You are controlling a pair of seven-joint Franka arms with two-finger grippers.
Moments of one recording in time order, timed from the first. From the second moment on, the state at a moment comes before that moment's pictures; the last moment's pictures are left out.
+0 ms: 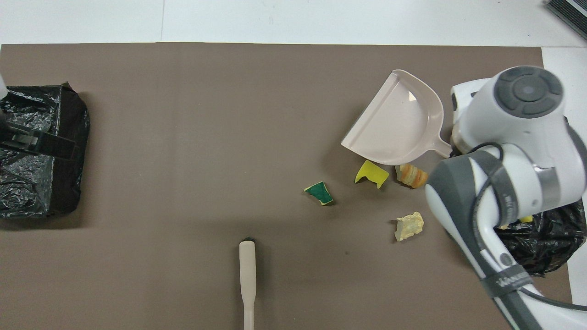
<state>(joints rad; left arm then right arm) -0.08 0.01 -0.05 -1.44 0.00 1.48 0.15 0.15 0.14 0.07 -1.78 -0.28 1.80 -0.48</state>
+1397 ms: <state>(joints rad) -0.08 0.00 -0.05 -1.44 0.00 1.48 0.15 0.63 0.67 0.07 -1.31 0.07 1.93 0.72</state>
